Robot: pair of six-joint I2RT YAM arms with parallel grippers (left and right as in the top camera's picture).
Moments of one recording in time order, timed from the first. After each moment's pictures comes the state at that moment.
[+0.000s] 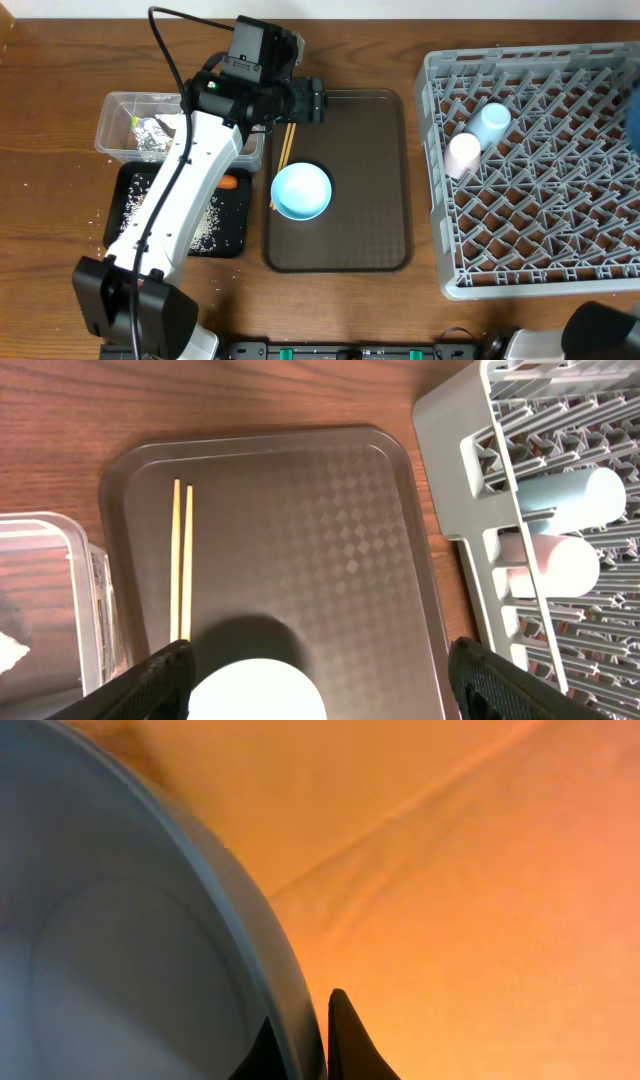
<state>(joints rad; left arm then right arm) -0.32 1.70 1.63 -0.87 0.25 -0.30 -0.52 1.61 1.90 -0.91 0.61 -0.39</state>
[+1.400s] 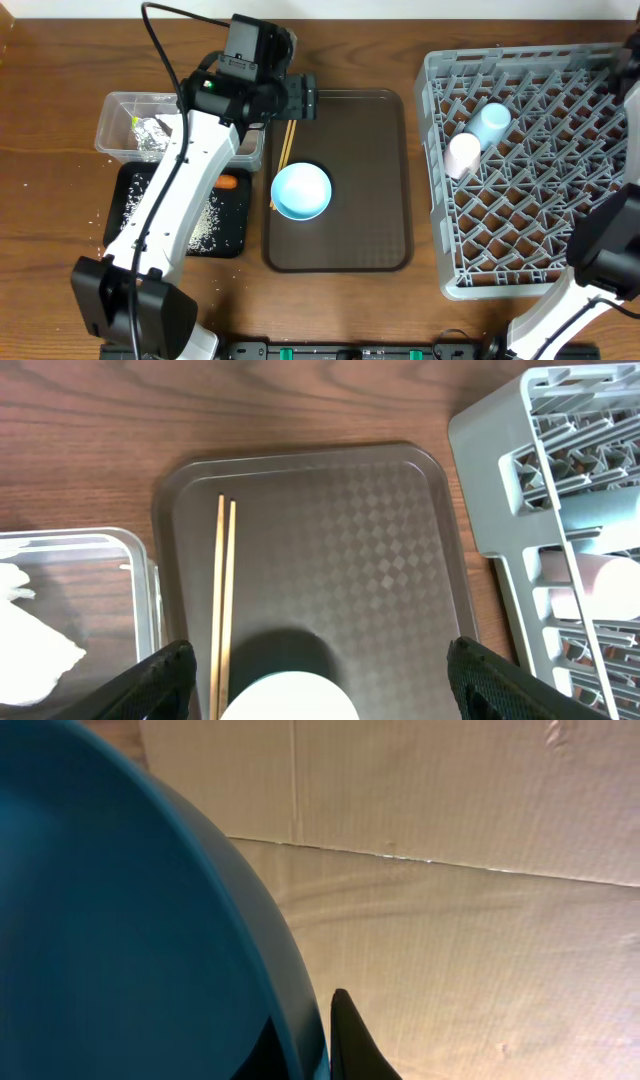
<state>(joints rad) -0.30 1.70 1.63 -0.86 0.17 -0.27 -0.34 2.03 1.87 -0.69 1.13 -0.74</state>
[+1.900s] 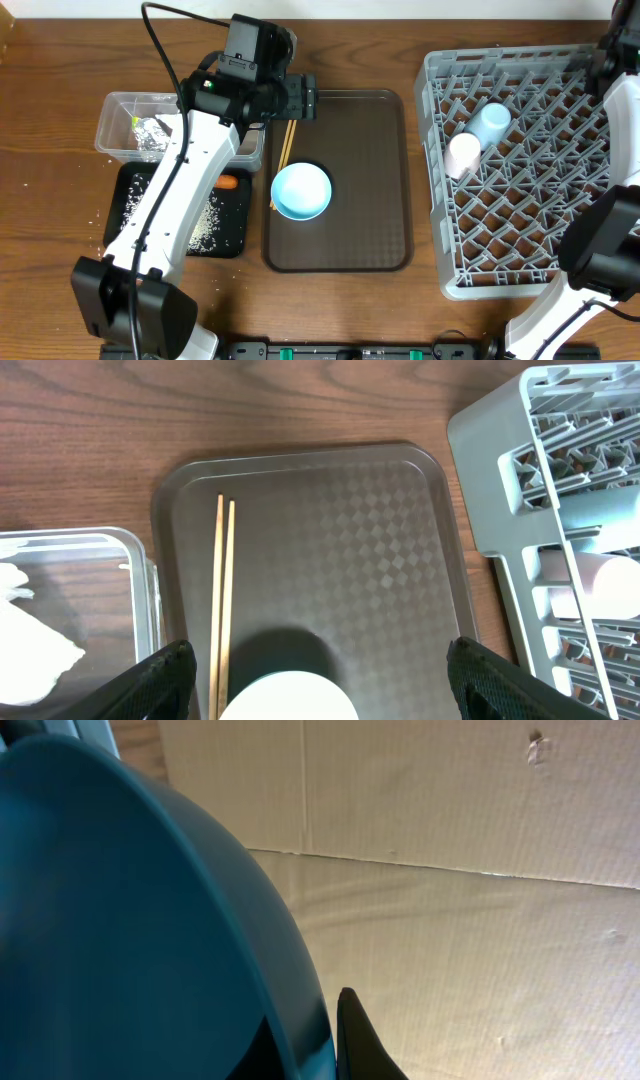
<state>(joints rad) -0.30 1.70 1.63 -0.86 0.17 -0.27 -0.28 2.01 1.83 -0.72 1.15 -0.67</state>
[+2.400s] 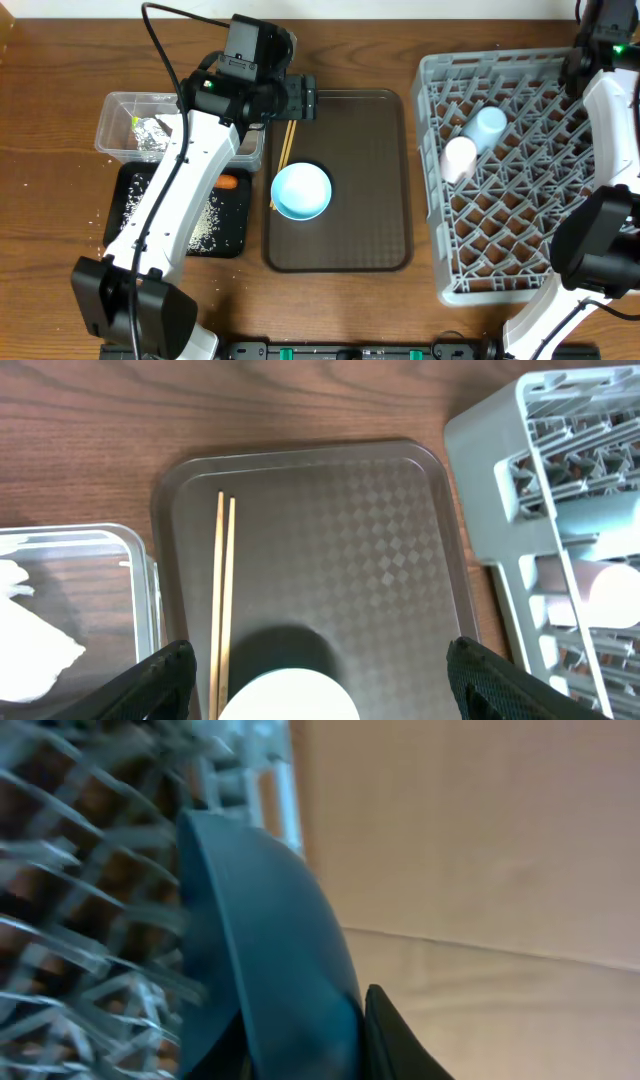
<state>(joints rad) -0.30 1.70 1.63 -0.86 0.17 -0.27 -0.20 2.00 1.82 -0.78 0.80 -0.49</state>
